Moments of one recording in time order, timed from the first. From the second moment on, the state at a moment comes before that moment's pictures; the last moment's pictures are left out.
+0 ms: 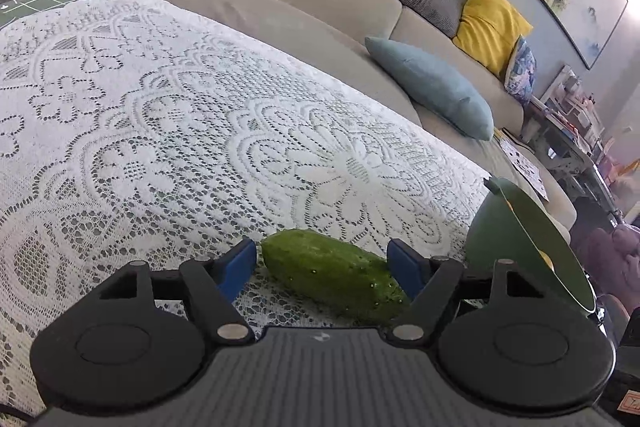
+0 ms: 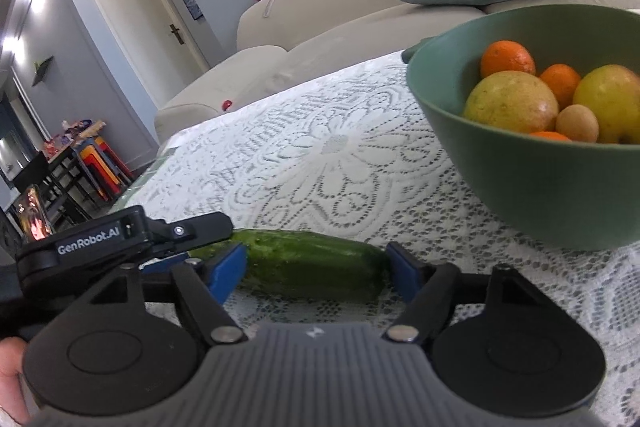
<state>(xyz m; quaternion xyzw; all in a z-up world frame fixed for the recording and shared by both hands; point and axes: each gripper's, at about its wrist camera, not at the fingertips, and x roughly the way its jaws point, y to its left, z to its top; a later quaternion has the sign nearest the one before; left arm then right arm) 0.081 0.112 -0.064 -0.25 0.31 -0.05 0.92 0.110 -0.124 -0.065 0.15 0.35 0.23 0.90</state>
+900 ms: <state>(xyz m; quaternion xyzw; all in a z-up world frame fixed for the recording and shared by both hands) 0.074 0.103 -0.029 -0.24 0.28 -0.04 0.93 0.102 -0.126 -0.034 0.14 0.31 0.24 0.91</state>
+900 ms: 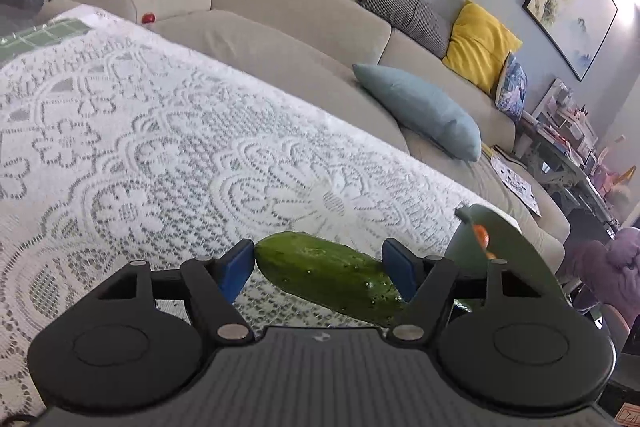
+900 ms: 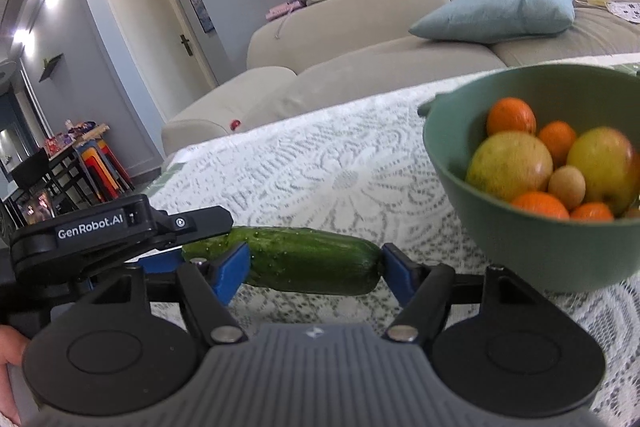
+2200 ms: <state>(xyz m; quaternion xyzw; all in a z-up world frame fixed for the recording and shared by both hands) 0.151 -0.010 0.024 -0.25 0.32 -0.09 0.91 0.166 -0.250 0.035 0.12 0.32 0.22 0.91</state>
